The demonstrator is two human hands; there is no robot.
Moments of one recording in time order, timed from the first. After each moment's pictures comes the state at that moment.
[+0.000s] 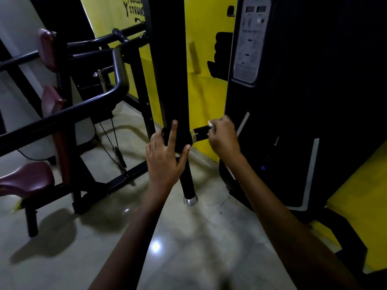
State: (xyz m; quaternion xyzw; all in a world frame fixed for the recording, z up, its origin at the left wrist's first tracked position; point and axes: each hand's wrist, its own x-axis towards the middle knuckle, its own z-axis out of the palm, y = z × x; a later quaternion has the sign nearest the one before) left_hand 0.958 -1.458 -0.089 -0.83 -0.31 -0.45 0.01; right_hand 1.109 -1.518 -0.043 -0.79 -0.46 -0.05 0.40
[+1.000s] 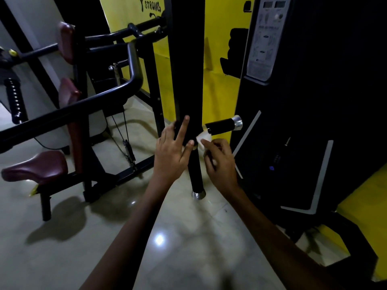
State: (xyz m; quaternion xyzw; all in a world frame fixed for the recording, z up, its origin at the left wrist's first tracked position) left_hand 0.944 -1.450 -0.091 -0.86 -0.27 -0.42 -0.04; right_hand 1.059 -1.542 -0.113 -0.63 -0.56 -0.17 0.51
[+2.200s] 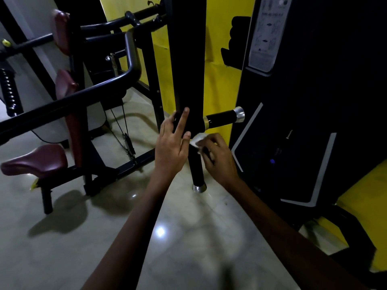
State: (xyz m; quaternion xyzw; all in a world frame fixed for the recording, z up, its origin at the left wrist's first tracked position) left_hand 0.947 -1.449 -0.095 -0.84 -0.26 -0.46 -0.09; right_hand 1.062 -1.540 -0.120 -0.64 -0.61 -0.11 0.45
